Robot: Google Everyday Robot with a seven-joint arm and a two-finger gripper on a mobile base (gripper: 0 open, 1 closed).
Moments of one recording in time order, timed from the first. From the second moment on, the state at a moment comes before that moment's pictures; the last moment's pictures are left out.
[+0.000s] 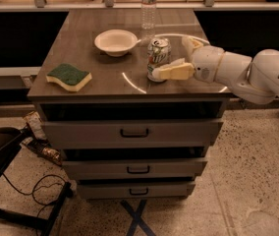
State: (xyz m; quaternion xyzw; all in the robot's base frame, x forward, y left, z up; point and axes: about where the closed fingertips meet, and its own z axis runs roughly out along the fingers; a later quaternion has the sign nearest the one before) arm 0.665 -0.095 0.906 -0.37 0.61 0.32 0.62
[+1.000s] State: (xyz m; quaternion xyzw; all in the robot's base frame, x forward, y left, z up) arm 0.674 -0.084 0.920 -0.38 0.60 0.31 0.63
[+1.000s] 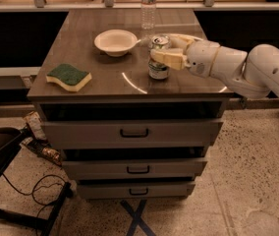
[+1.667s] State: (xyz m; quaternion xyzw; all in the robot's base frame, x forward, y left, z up) arm 0.673 -0.078 0.921 -0.38 0.60 0.32 0.63
